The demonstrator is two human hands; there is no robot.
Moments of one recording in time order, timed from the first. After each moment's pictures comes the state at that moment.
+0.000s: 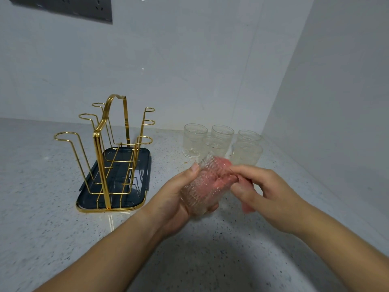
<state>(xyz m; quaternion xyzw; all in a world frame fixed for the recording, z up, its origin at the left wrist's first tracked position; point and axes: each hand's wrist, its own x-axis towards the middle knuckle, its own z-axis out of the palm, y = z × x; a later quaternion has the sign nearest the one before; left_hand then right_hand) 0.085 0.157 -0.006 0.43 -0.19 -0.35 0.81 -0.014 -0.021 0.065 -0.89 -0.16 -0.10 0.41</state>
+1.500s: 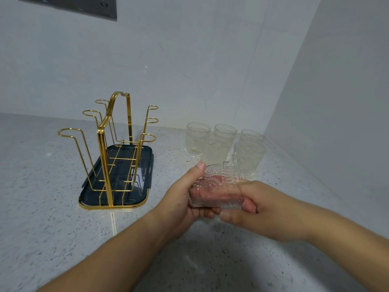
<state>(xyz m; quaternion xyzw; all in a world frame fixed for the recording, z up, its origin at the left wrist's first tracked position) 0.077 0.151 -0.006 0.48 -0.15 -0.29 0.81 -0.014 -0.009 0.074 -0.93 -0.16 0.08 0.31</state>
